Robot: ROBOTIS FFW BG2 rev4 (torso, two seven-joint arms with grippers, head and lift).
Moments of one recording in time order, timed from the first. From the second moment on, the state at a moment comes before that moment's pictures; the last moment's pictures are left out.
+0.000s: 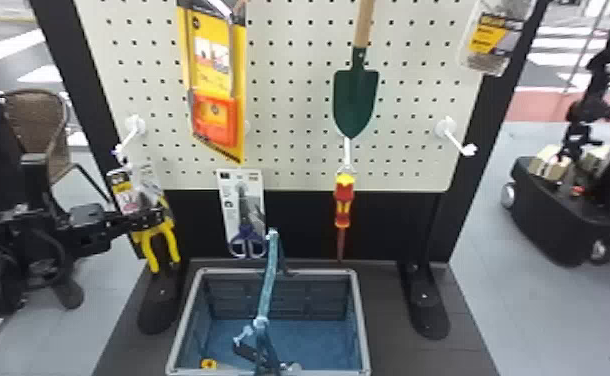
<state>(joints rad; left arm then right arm) -0.55 0.42 0.05 -0.93 0.25 0.18 -1.27 0.75 0.00 -0.05 -1.92 -0.10 -0.03 0.39</state>
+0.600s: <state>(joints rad) -0.54 0.42 0.05 -0.94 0.25 0.19 -1.27 0.75 0.00 -0.05 -1.92 -0.10 -0.03 0.39</state>
